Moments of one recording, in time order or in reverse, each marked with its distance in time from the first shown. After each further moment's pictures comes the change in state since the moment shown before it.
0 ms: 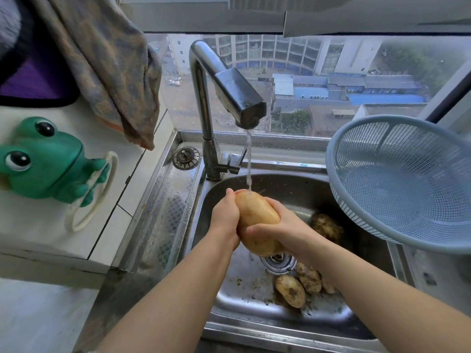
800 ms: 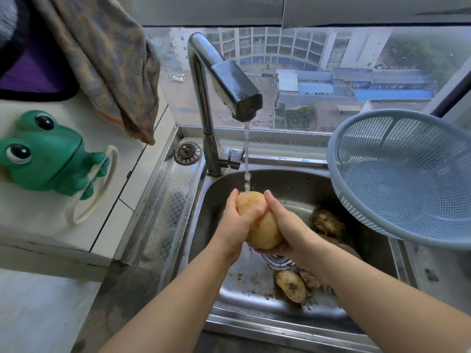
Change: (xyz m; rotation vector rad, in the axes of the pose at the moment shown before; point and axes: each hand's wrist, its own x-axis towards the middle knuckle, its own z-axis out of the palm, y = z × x) left_hand -0.013 -0.029 -0.009 0.225 -0.229 0.223; right_hand -0.004 0.000 0.010 0.423 0.118 0.267
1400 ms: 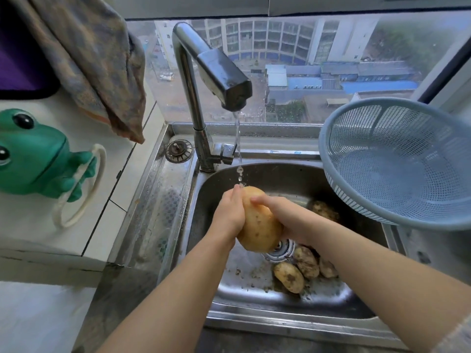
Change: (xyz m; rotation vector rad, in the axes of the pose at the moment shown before) left_hand 0.015 0.012 0.004 0.142 0.152 -0.103; right_hand 0.009 -0.013 -0.008 -0.309 -0.018 0.013
